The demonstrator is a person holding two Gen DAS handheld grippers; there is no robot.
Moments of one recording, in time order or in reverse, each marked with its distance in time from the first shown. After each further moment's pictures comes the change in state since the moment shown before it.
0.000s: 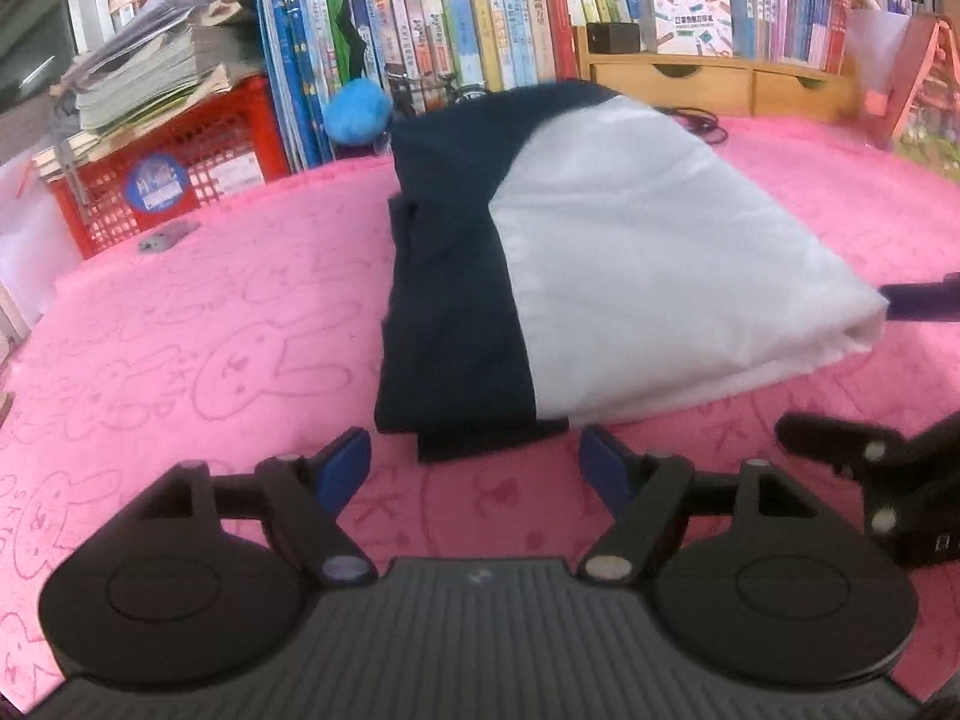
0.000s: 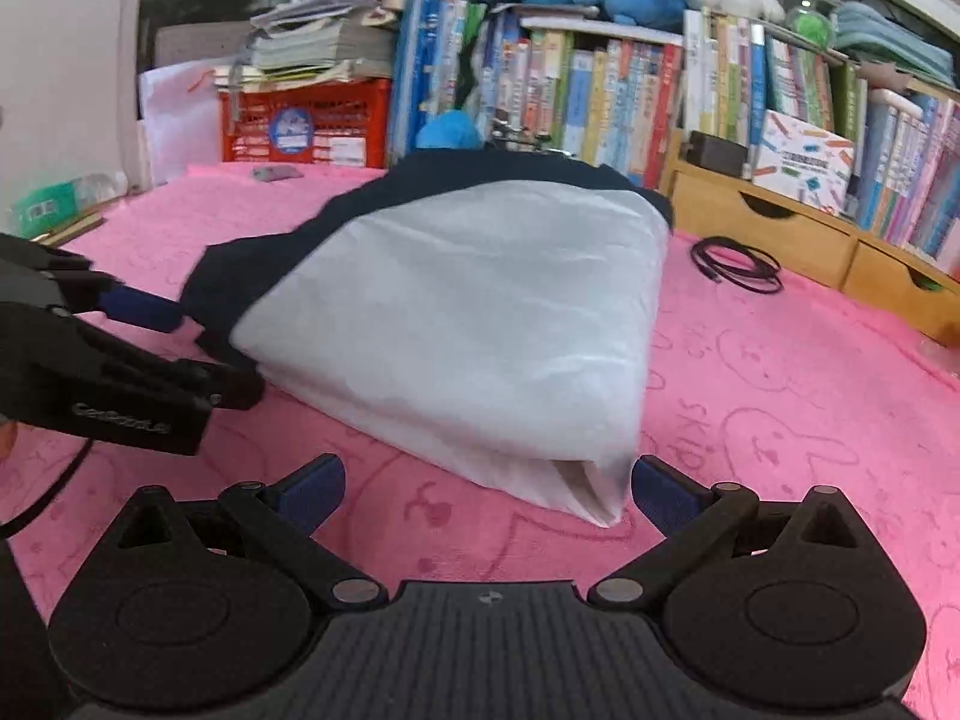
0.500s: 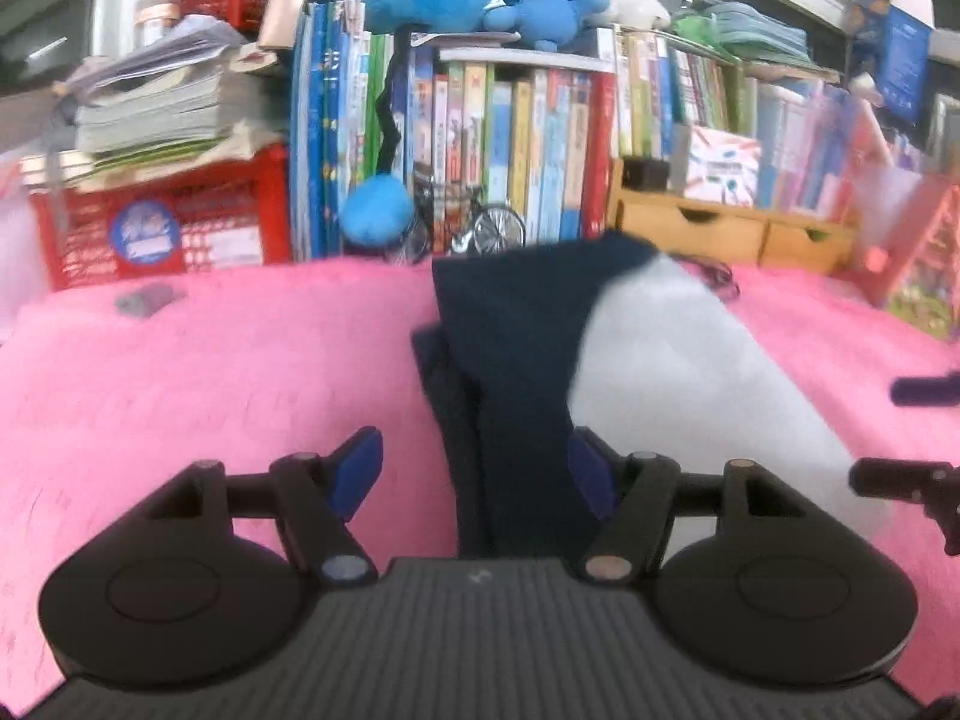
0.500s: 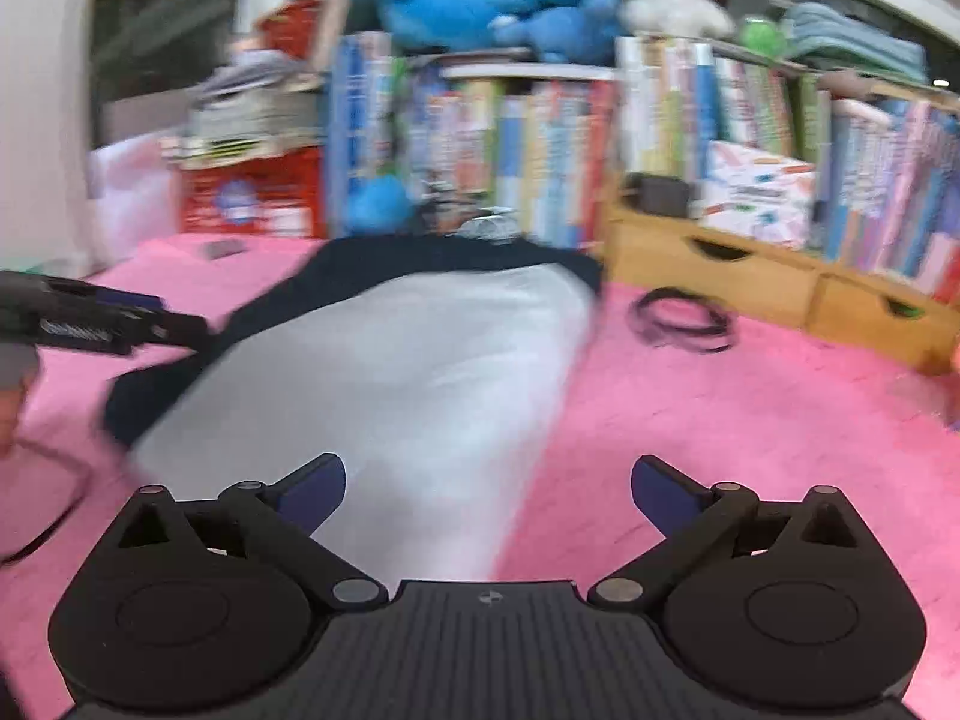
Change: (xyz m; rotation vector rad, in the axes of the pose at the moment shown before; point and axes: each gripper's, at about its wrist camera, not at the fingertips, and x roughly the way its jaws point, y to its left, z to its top) left arm 0.003 0.049 0.030 -0.110 -0.170 -0.104; right arm 0.001 -0.056 0.042 0.027 -0.048 0.066
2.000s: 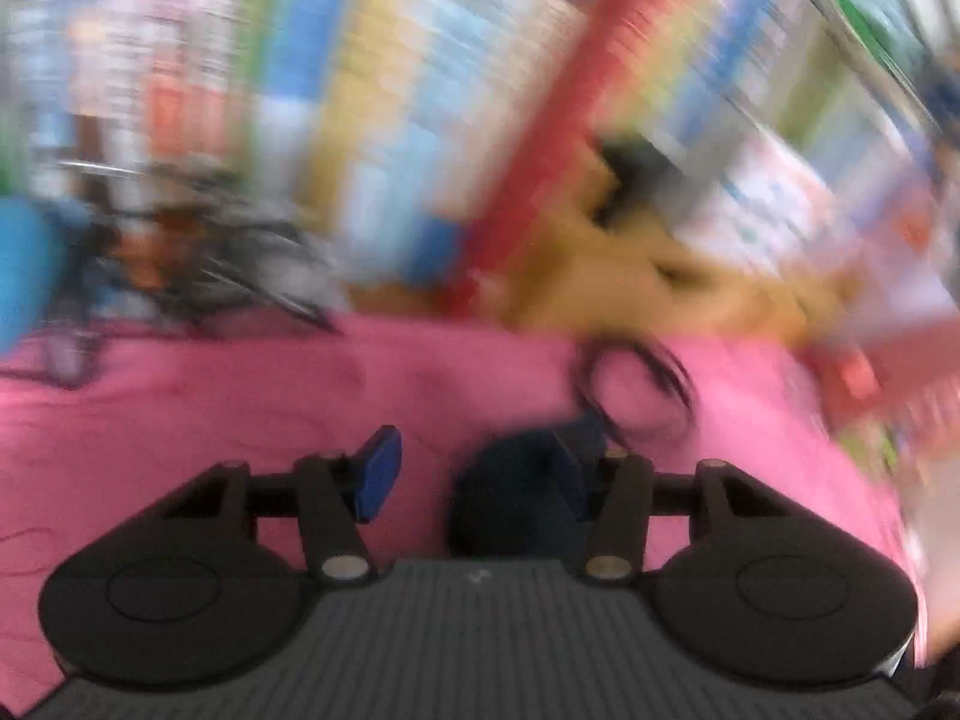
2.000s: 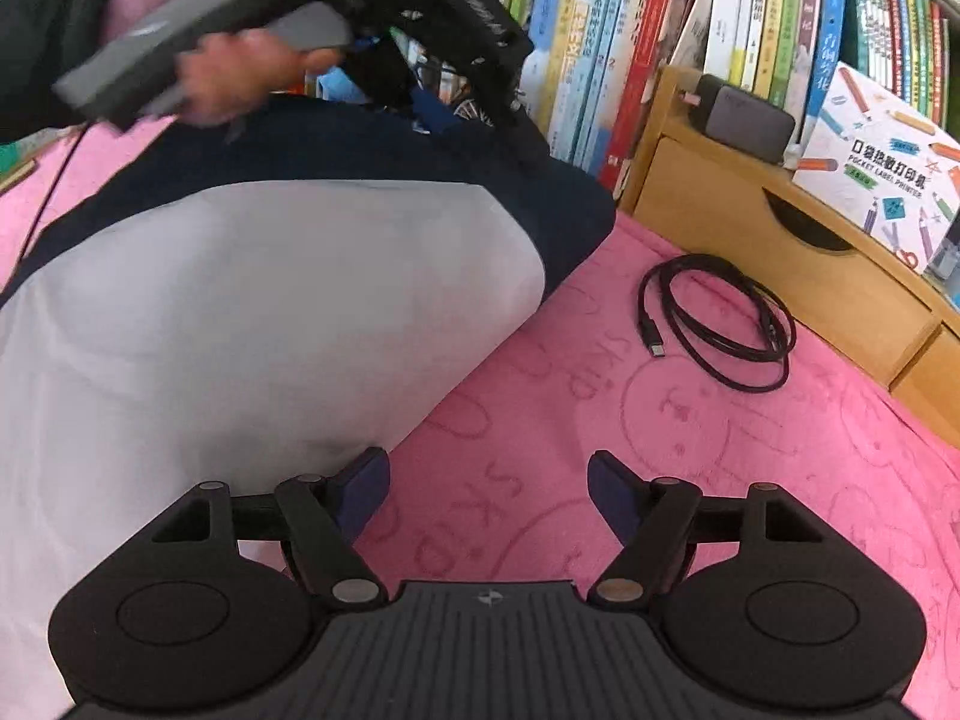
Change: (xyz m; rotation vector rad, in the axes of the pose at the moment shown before) left arm 0.296 -0.016 0.208 -0.194 0.358 -0.324; right arm 0.139 -0.095 0.066 -0.209 0.274 0.085
